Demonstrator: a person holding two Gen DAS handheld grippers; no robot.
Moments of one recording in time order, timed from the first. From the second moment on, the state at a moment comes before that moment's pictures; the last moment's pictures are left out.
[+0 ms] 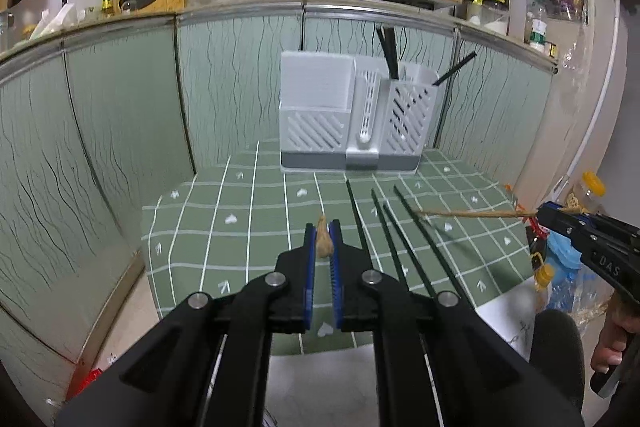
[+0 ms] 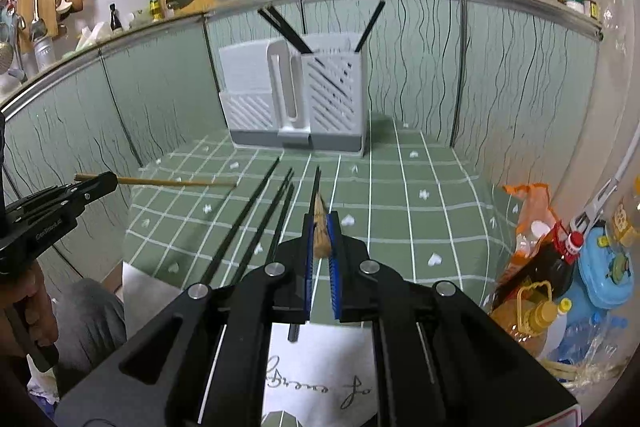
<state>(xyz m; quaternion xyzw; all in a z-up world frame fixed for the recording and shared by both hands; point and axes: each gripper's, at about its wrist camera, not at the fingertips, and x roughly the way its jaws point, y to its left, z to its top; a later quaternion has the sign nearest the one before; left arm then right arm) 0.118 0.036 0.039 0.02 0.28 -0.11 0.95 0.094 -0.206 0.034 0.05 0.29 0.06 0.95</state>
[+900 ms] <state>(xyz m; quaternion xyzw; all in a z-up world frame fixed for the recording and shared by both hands) 0.145 0.016 0.108 0.01 0.24 -0.16 0.96 0.108 -0.217 0.128 0.04 0.24 0.07 0.97</state>
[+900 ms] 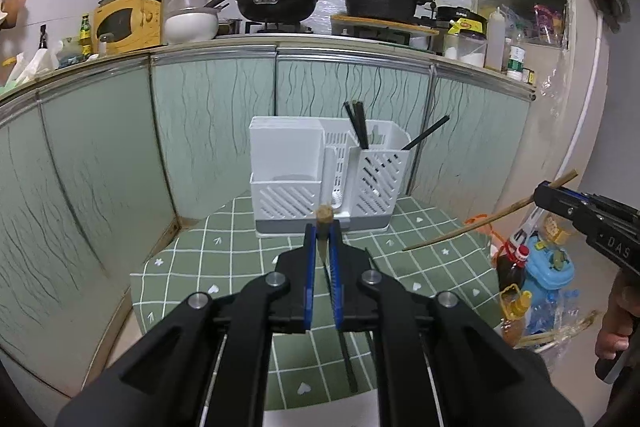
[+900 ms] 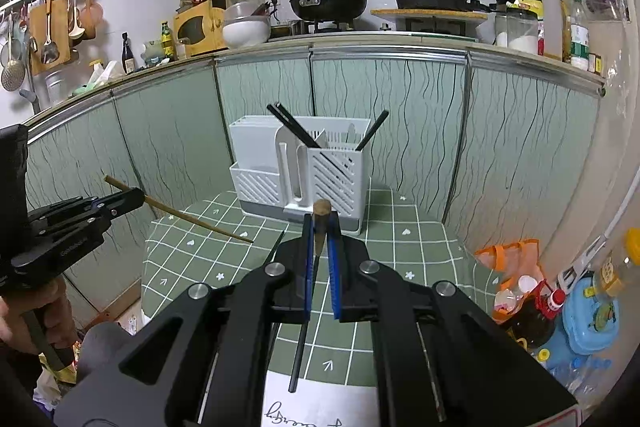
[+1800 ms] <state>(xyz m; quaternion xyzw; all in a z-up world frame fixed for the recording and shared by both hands) 0.214 -0.040 0.201 0.03 0.23 -0.27 0.93 0.165 -0.256 0.232 0.03 0.22 0.11 0.97</state>
